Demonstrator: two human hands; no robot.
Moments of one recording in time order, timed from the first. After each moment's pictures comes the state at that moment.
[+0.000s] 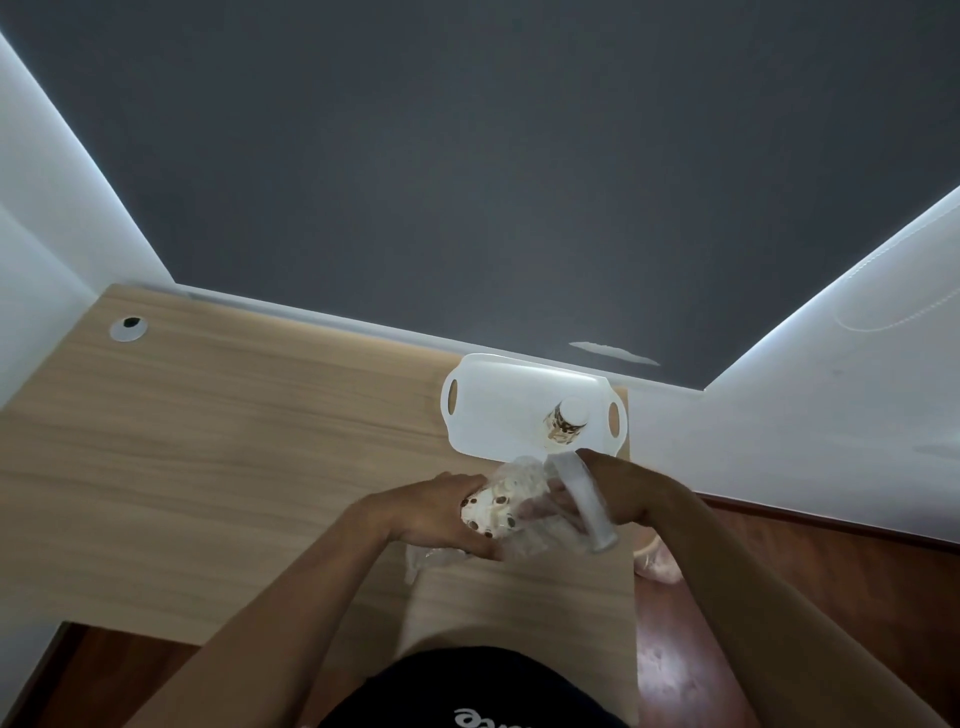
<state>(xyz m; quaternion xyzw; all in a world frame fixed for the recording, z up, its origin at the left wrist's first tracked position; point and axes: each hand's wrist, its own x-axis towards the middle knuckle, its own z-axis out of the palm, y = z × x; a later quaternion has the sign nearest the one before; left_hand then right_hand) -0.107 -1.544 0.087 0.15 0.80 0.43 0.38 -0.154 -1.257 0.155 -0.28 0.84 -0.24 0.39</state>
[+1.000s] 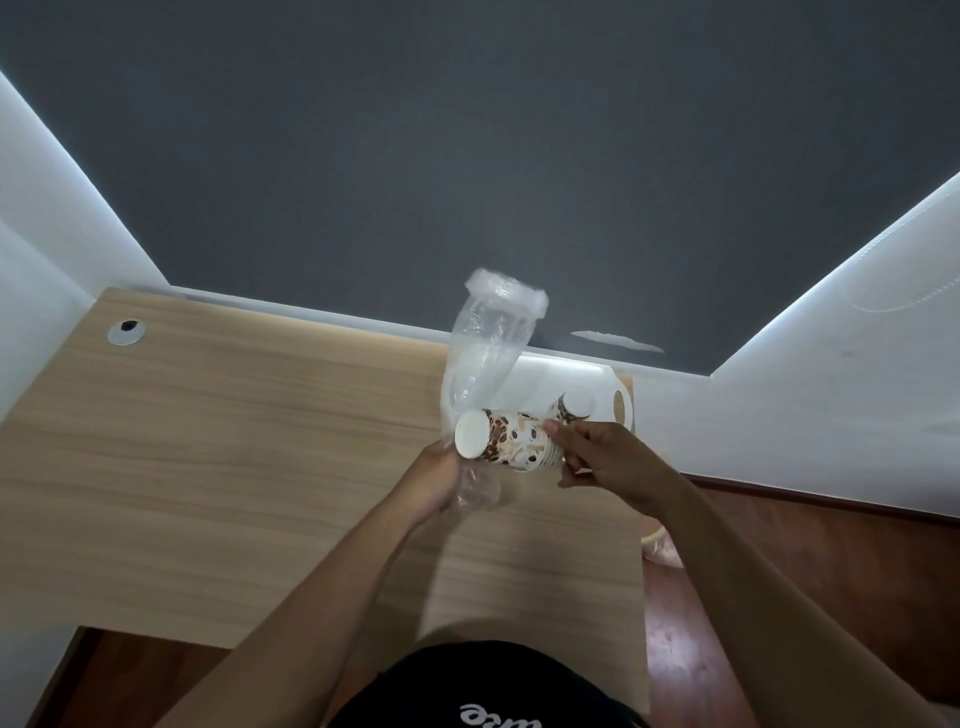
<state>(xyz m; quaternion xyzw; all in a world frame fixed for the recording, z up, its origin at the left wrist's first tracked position) -0.122 -1.528 0.048 -0.20 0.65 0.68 0.25 -0.154 -1.270 0.135 0.08 0.75 -0.57 0.31</state>
